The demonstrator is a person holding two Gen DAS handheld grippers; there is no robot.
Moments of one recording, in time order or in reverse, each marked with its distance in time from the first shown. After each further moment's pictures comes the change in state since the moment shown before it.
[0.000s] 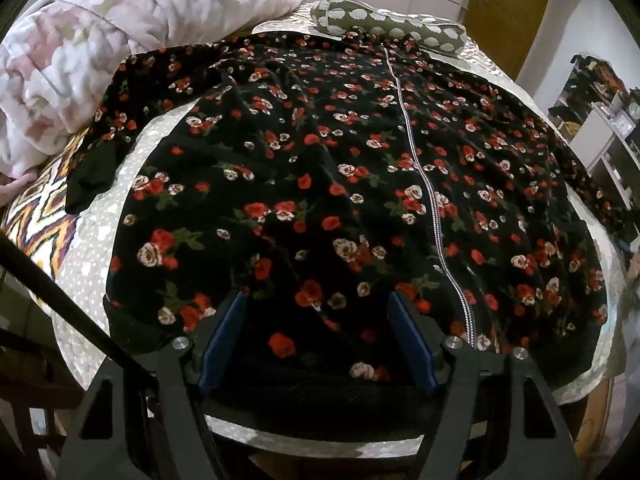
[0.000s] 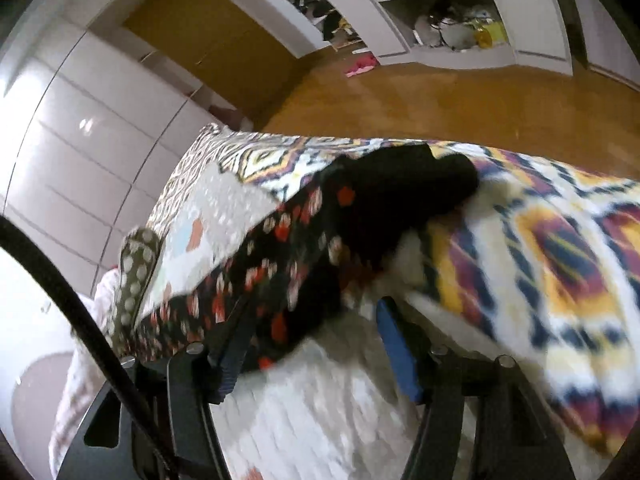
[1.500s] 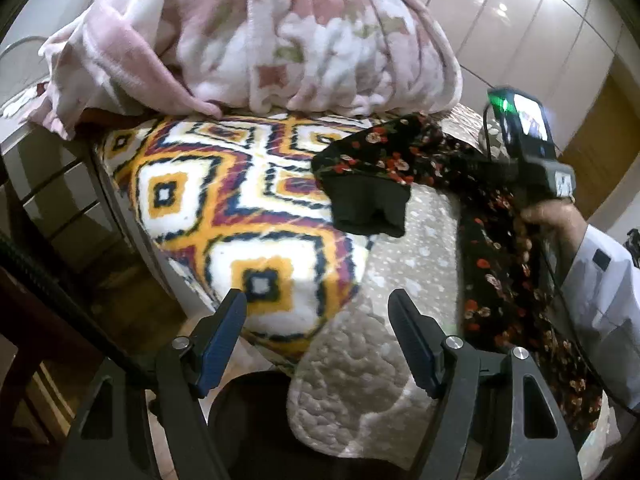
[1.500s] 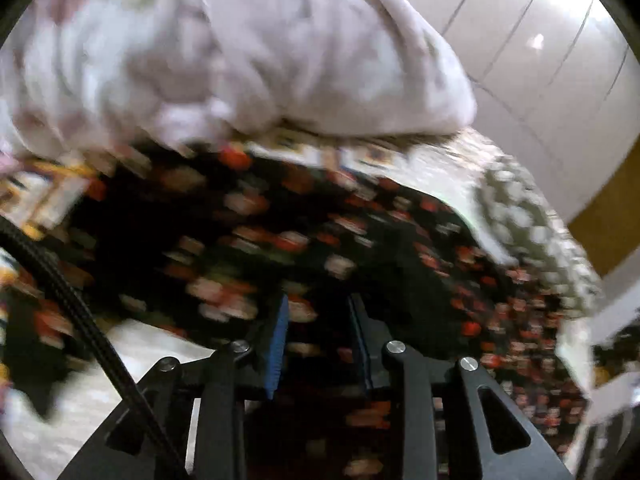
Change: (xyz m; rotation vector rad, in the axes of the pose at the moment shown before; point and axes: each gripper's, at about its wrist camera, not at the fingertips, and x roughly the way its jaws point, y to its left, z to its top) left arm -0.042 0.254 -0.050 -0.480 -0.238 0.092; right arm 0.073 0.547 -0.583 -1.701 0.242 0.265
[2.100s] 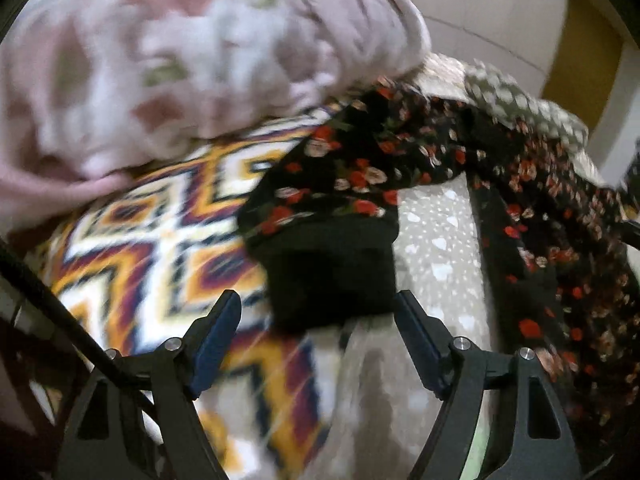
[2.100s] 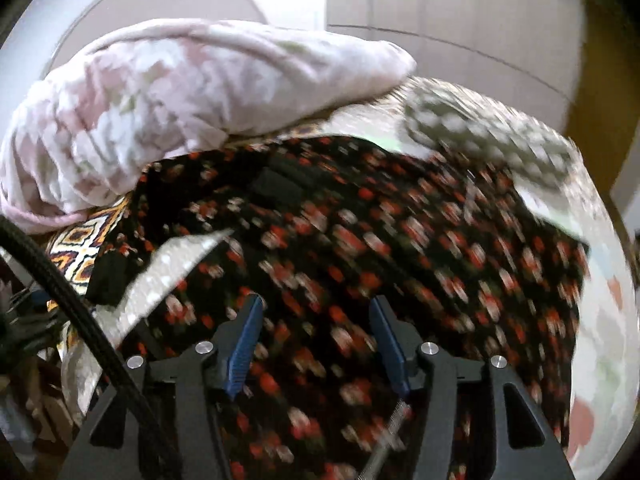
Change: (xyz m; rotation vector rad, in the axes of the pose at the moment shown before) left arm 0.115 -0.051 0.065 0.305 0.066 0.054; right arm -0.129 -0.111 -0.140 0.369 -0.035 0.100
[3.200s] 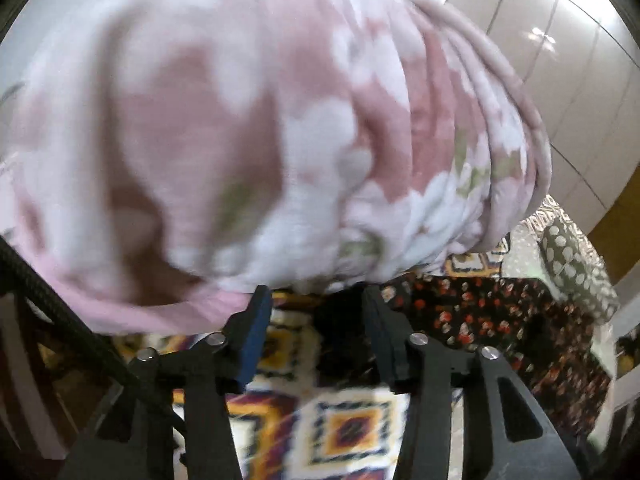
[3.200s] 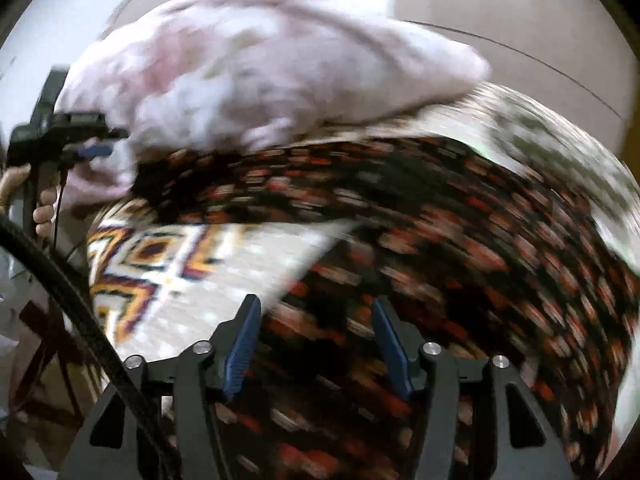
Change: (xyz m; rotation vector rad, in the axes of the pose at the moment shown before) left arm -0.065 0.142 0.104 -0.409 -0.153 0.126; right arm 0.029 0.111 0.013 -0.194 0.035 0.209
